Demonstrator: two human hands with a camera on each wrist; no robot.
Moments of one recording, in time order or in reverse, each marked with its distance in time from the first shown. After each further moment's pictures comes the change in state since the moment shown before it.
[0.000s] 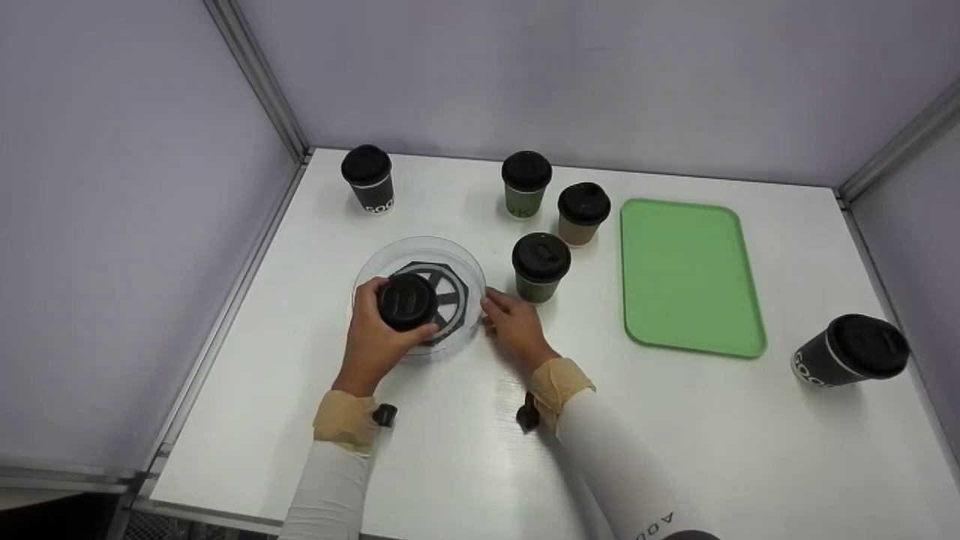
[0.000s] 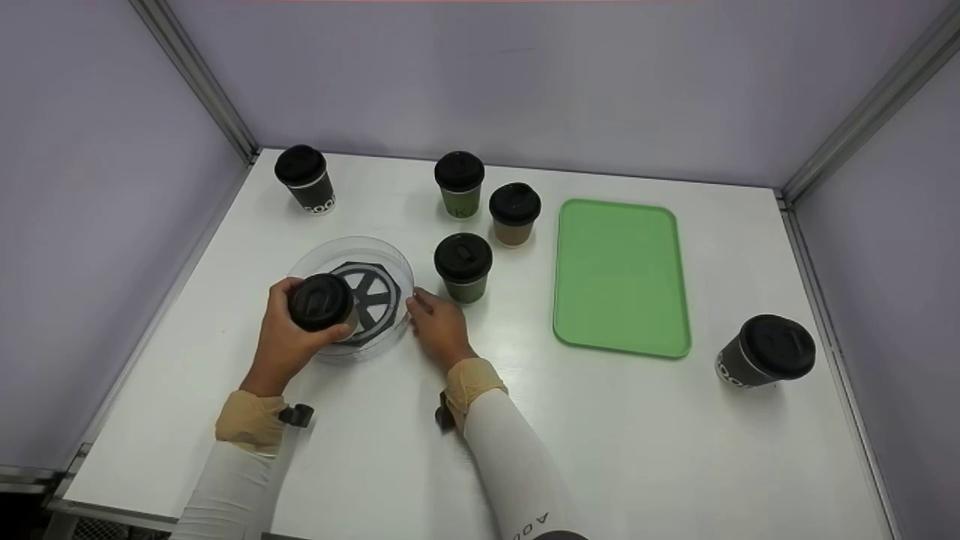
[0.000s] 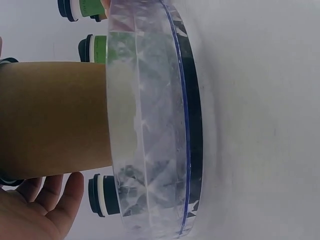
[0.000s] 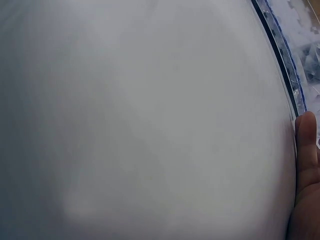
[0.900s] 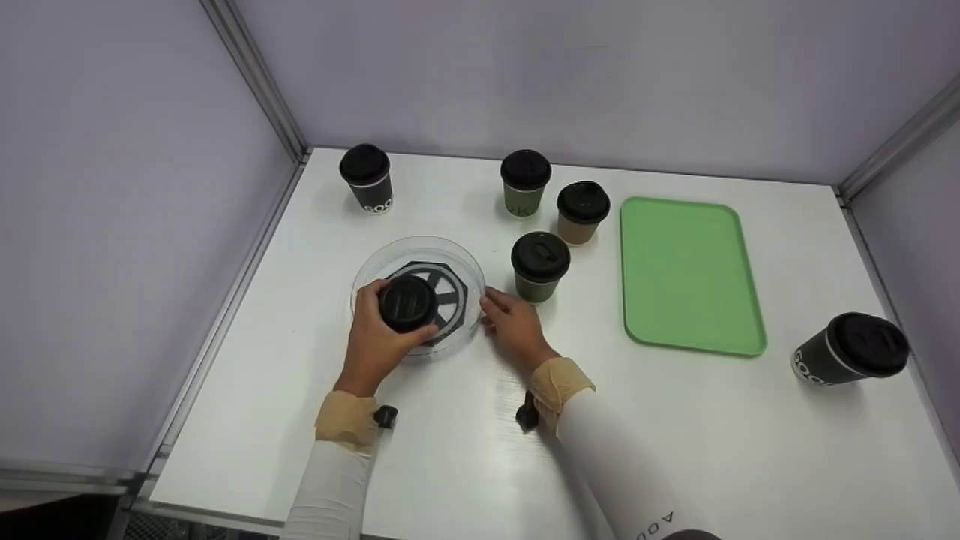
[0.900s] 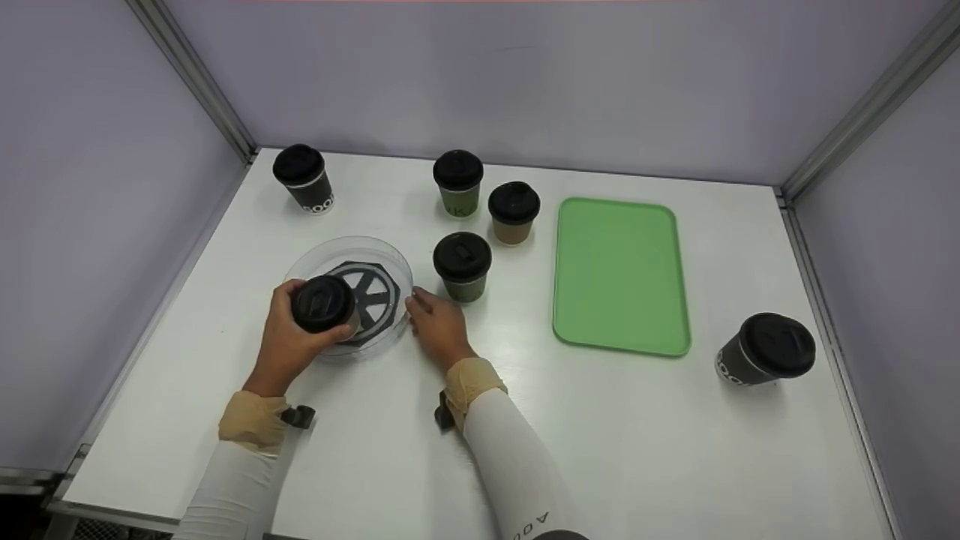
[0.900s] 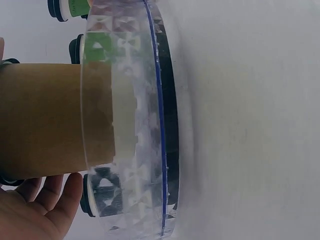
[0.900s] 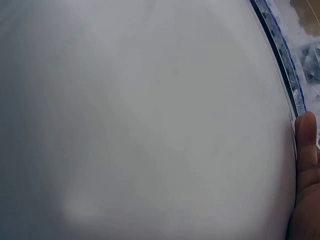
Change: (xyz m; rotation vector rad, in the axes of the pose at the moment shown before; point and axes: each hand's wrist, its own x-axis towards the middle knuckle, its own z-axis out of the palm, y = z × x) left_hand 0.000 -0.010 0.007 0.029 0.004 -0.003; right_hand 0.002 0.004 -0.002 -0.047 -0.015 -0.018
